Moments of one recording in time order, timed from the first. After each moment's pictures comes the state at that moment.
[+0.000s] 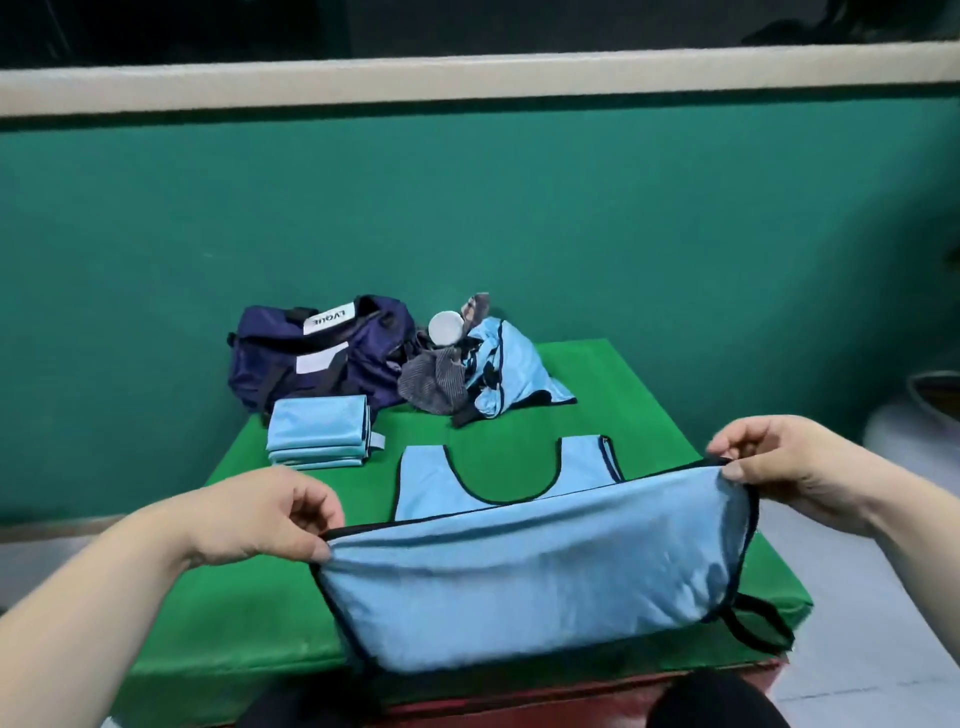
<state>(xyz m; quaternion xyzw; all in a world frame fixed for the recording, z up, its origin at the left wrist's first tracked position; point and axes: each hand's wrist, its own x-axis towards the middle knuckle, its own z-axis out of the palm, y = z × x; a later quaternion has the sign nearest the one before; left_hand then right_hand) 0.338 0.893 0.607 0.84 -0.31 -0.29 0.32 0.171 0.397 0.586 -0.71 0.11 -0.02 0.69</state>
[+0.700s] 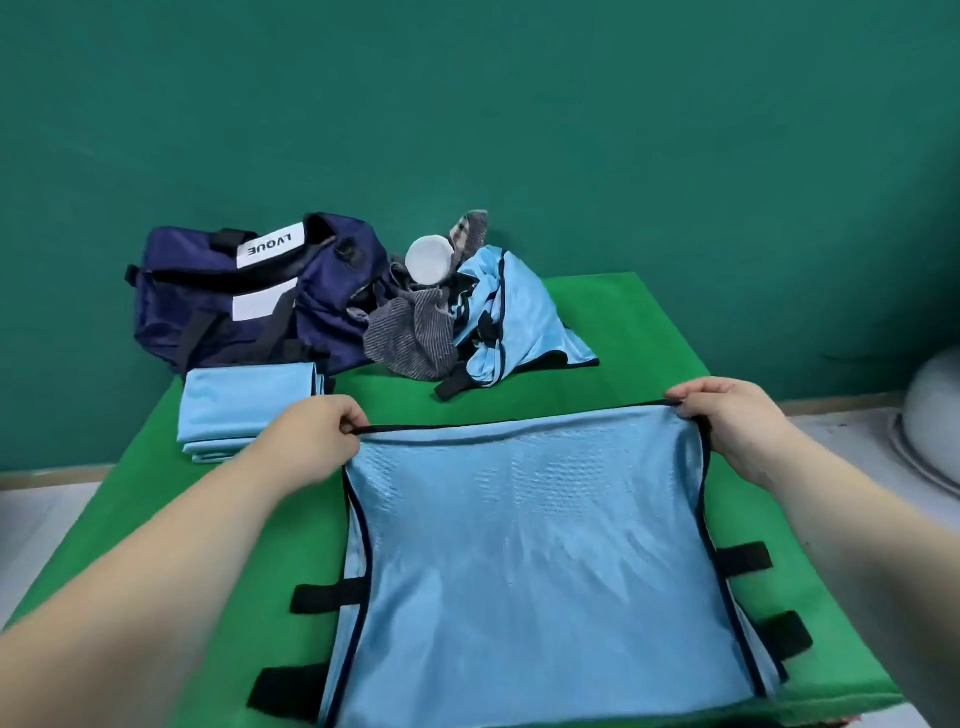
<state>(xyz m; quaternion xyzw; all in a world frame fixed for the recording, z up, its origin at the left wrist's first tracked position) 0.526 0.771 0.502 0.96 -0.16 -0.08 0.19 0.386 0.351 0.471 -0.70 0.31 -0.10 0.63</state>
